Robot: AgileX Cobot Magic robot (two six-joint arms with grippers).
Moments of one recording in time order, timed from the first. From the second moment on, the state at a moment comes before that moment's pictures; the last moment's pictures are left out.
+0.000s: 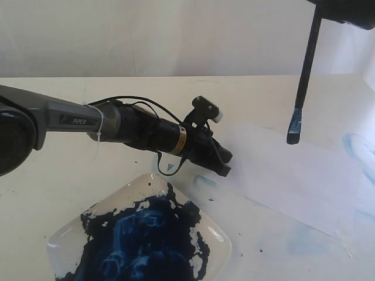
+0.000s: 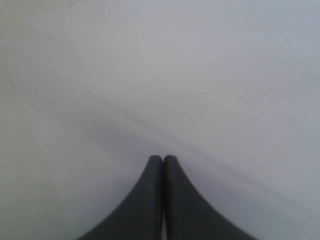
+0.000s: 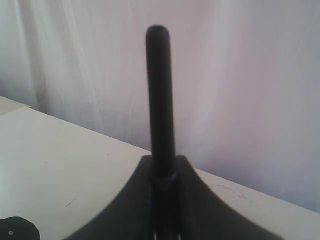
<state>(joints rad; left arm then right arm) -0.63 2.33 -1.59 1.65 -0.52 -1.47 0.02 1.35 -1.01 1.74 0.80 -1.82</state>
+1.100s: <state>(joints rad) -0.63 2.33 -1.59 1.65 -0.53 -1.47 0.02 1.35 -1.01 1.74 0.84 -1.65</state>
